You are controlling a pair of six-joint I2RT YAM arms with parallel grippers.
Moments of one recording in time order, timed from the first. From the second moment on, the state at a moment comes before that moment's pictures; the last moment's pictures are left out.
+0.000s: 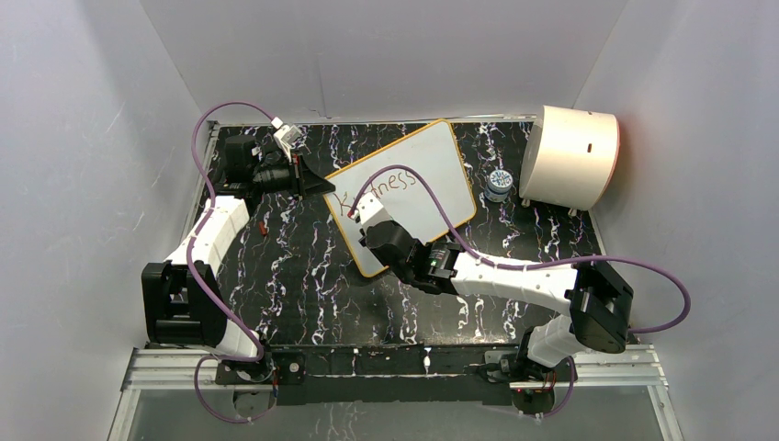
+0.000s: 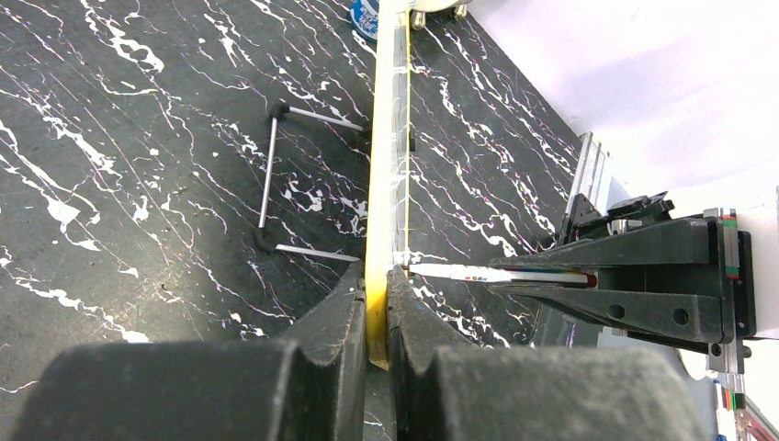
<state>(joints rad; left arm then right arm) -0.05 1.46 1.08 -0.17 1.06 -0.08 1.19 1.48 1.06 -0.17 0.57 0.06</state>
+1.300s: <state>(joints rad) -0.05 1.46 1.08 -0.17 1.06 -0.08 1.19 1.48 1.06 -0.23 0.54 0.08</state>
